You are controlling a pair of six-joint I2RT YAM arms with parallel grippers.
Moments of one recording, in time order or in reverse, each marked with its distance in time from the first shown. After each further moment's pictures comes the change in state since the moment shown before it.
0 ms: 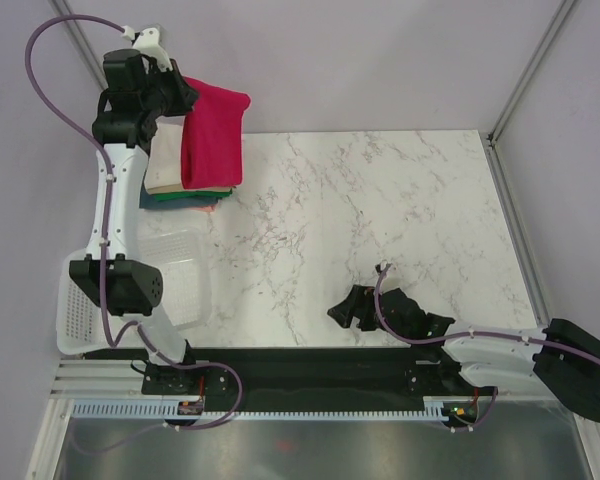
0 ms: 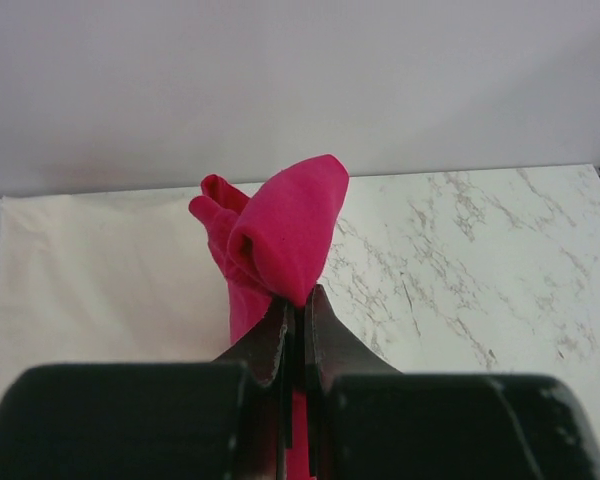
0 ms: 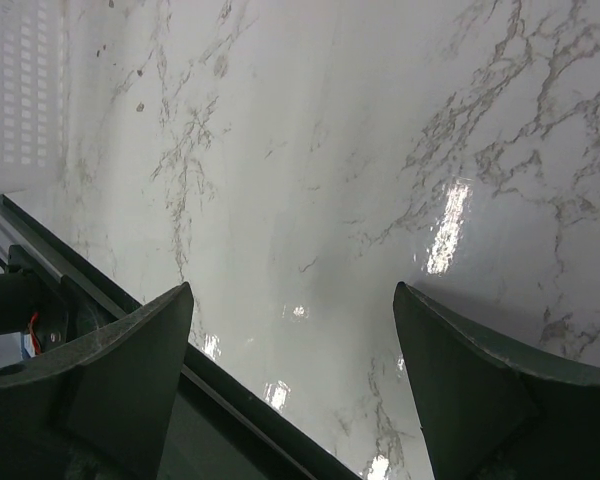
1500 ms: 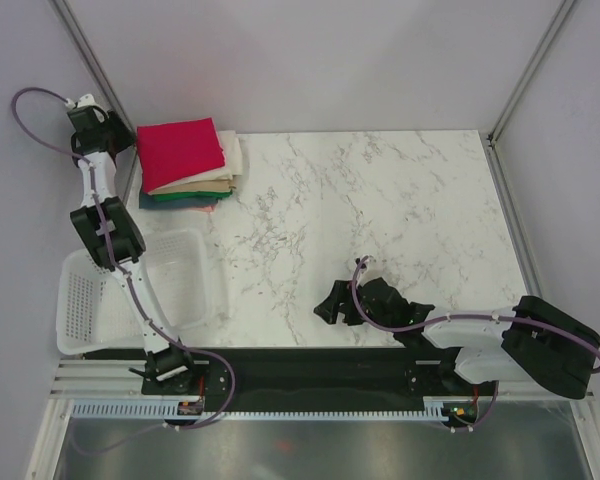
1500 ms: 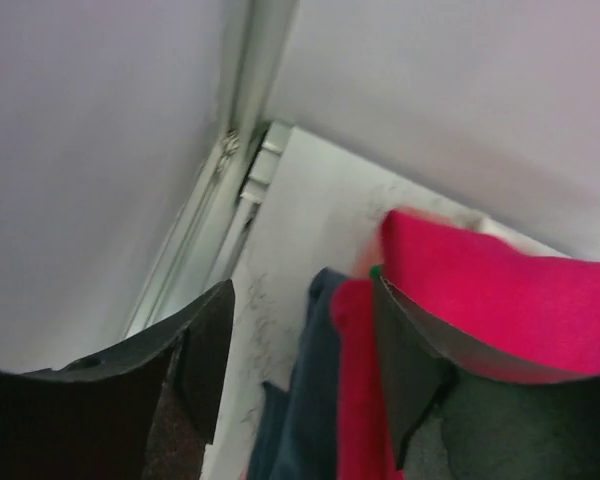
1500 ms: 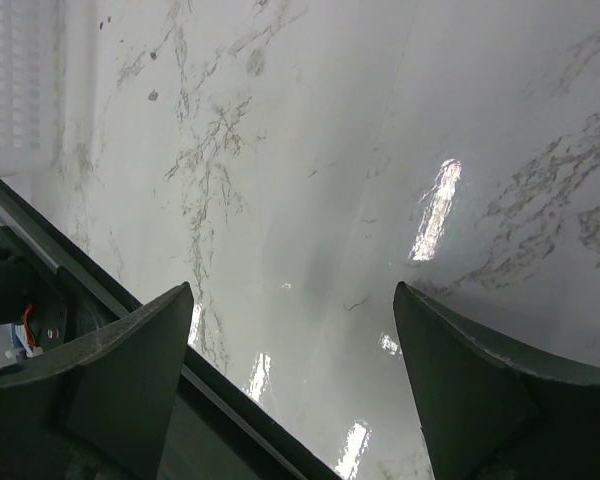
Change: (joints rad) left arm 0.411 0.739 0.258 0.319 -0.050 -0.035; right arm 0.000 0.219 0.140 0.034 -0.069 -0.054
